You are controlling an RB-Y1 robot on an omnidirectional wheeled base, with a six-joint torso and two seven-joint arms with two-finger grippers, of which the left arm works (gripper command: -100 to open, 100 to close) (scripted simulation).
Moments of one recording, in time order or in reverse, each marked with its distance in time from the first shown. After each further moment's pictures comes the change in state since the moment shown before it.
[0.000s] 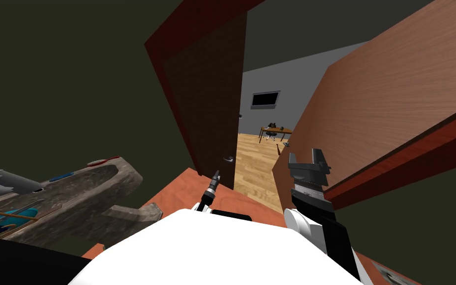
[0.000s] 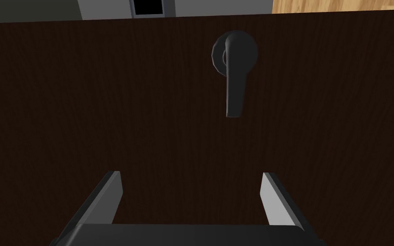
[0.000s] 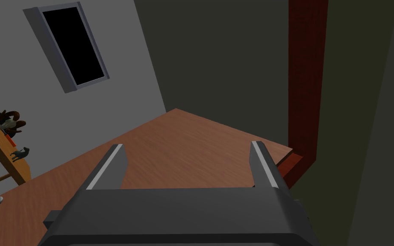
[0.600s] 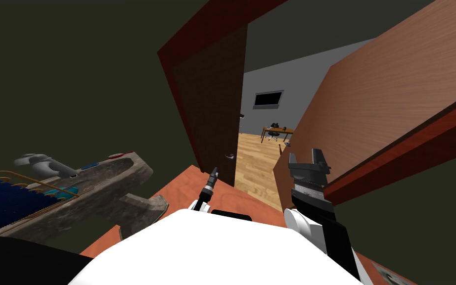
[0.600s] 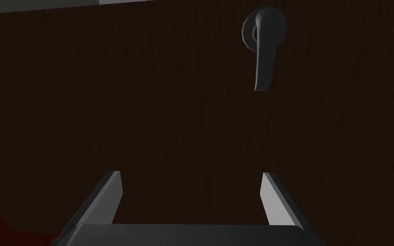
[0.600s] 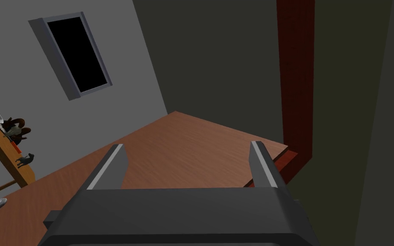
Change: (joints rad) arm 0.033 0.014 0.032 -0.129 -0.002 0.031 -0.010
